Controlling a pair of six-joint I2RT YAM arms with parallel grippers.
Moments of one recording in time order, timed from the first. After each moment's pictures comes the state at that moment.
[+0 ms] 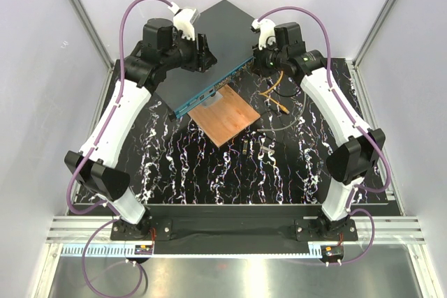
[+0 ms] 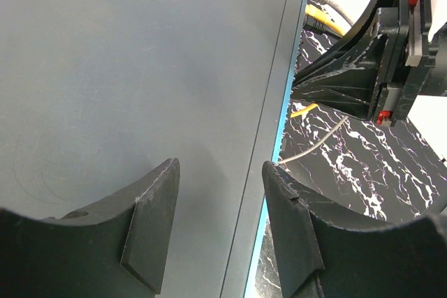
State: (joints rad) left arm -0.39 1.64 1.92 -0.63 0.30 -0.18; right arm 0.41 1.84 1.98 -0.70 -0.23 -0.07
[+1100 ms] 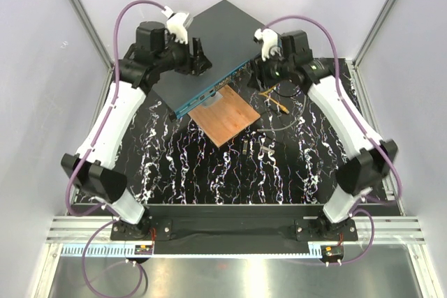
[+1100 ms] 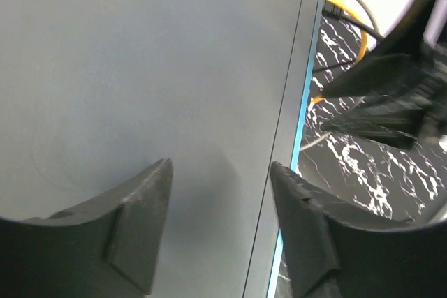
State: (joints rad) left arm -0.35 1.62 1.87 -0.63 0.35 -0.17; right arm 0.41 1.75 1.88 -0.73 -0.33 -0.08
